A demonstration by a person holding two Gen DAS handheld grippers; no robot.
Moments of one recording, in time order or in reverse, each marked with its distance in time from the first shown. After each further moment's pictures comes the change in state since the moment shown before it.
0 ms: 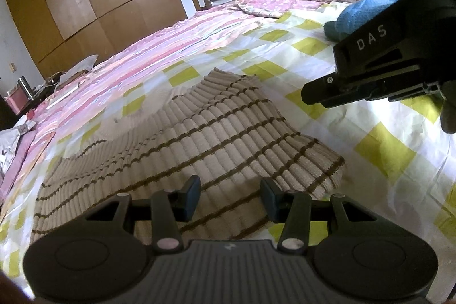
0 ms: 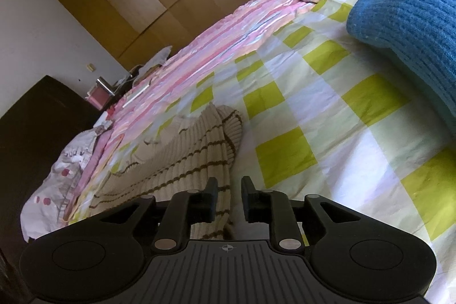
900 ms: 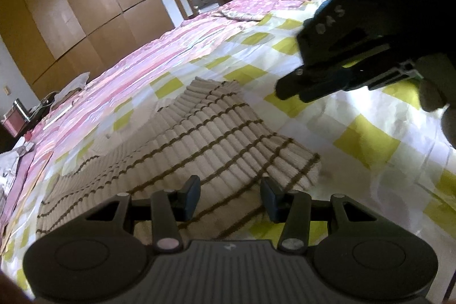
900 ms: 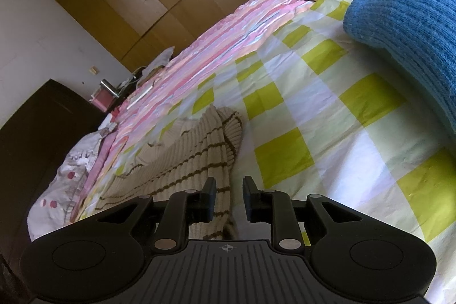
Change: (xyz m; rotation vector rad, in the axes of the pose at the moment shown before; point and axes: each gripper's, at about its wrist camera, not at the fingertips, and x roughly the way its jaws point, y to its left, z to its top) left arm -0.010 -0.021 -0.002 0.090 -0.030 -0.013; right arm -0.006 -0.005 0.002 0.021 0.008 0.024
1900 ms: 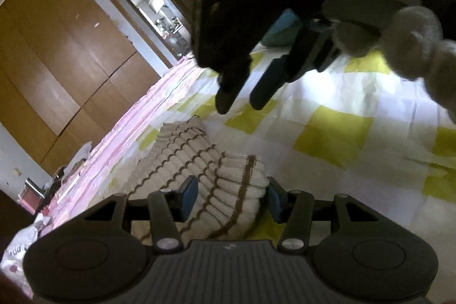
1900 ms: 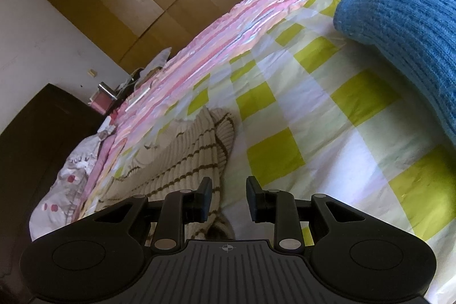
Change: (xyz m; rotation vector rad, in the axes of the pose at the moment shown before) left arm 0.013 -0.056 -0.010 0.258 -0.159 0.071; right arm -0.001 -0.013 0.004 0.032 0.003 0.001
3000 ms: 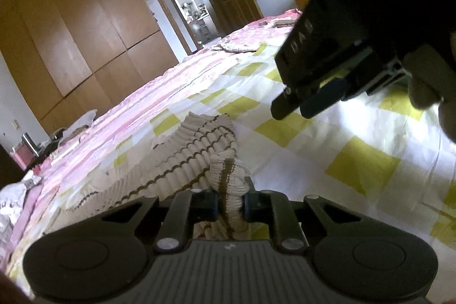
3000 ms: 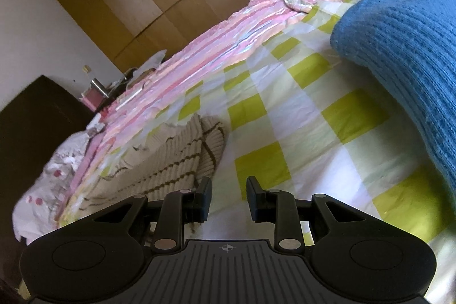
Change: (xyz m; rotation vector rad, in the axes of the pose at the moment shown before) left arm -0.003 0.038 0.001 -0.216 0.015 0.004; right arm -0.003 0.008 0.001 -0.097 -0.030 -0.071
